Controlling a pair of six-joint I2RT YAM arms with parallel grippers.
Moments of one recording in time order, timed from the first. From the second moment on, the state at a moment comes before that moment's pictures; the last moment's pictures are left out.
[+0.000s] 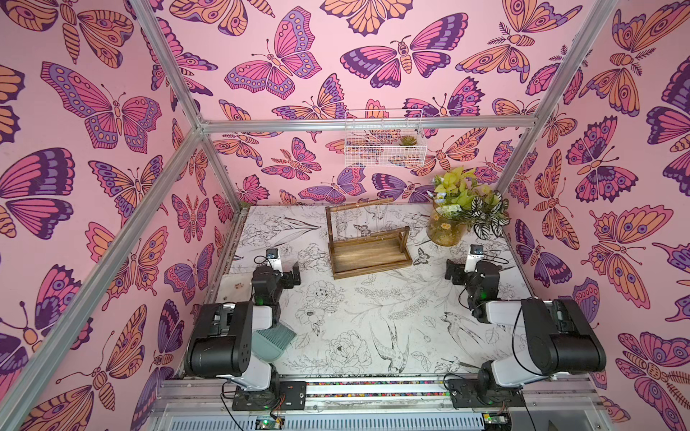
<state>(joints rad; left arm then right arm) 0.05 1.53 0.37 0.81 0.08 -0.01 0.00 1.52 0.39 0.73 0.05 0.05</state>
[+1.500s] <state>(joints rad) -0.21 1.18 0.79 -0.22 0.06 -0.12 0.30 1.80 1.32 -0.66 -0.05 0.31</state>
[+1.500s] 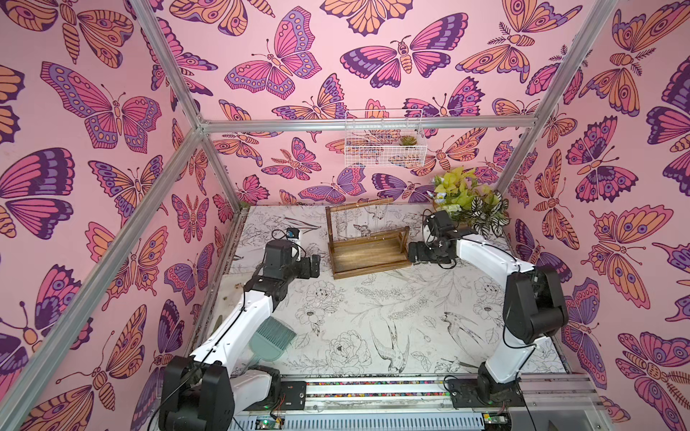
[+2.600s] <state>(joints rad) -0.22 1.15 0.79 -0.24 0.05 -0.11 0.33 2.00 1.44 -0.66 0.07 0.42</state>
